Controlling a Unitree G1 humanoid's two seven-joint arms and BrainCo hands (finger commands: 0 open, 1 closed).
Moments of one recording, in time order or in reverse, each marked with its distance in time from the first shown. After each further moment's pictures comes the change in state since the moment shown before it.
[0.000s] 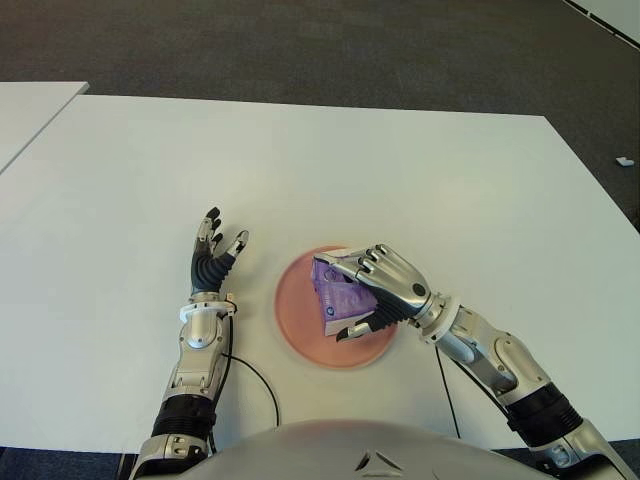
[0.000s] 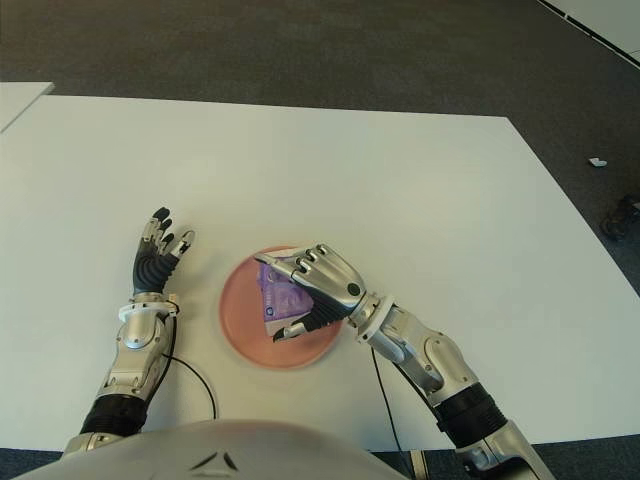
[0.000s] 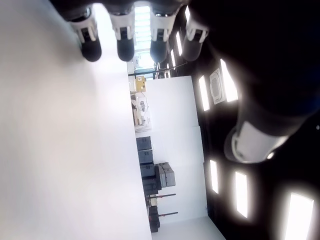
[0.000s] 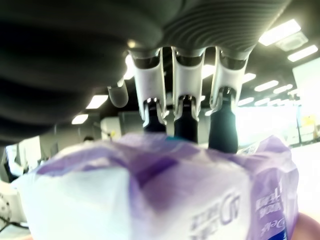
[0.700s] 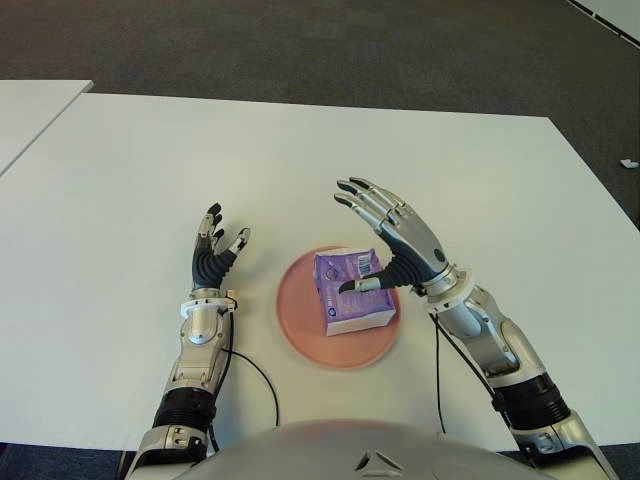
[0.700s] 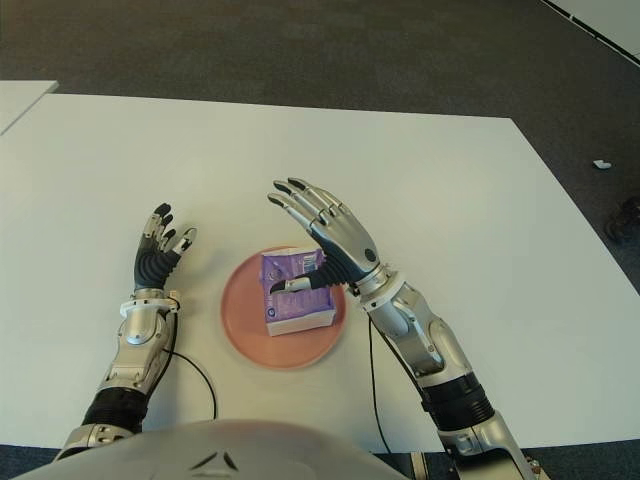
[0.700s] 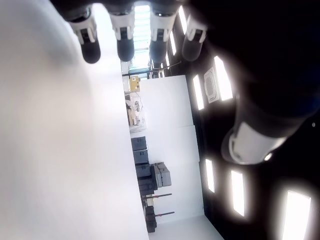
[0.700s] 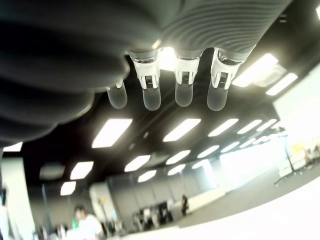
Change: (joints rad) left arm -0.036 0.010 0.006 0.059 0.008 -0.054 0.000; right arm -0.068 0.119 -0.161 -0.051 0.303 0.064 0.099
